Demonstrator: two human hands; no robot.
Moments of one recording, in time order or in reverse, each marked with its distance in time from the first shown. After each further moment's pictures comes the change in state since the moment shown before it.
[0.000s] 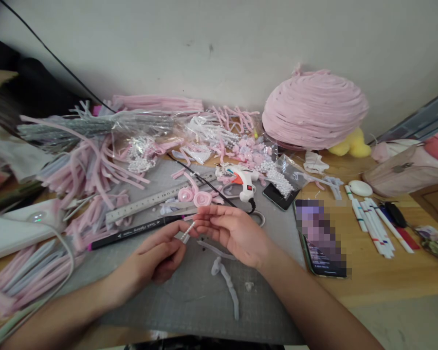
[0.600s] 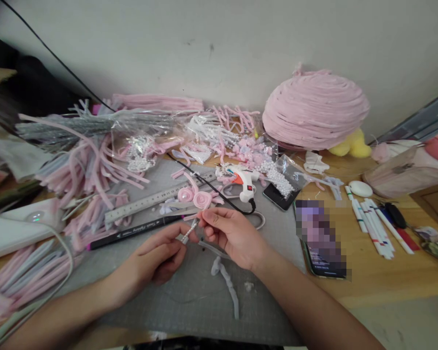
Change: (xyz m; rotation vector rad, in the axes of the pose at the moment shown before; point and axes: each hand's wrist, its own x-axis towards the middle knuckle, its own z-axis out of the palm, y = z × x) left_hand 0.000 0.000 -0.001 0.016 -0.027 -0.002; right_hand 0.004 0.008 -0.001 0.004 -0.040 -0.036
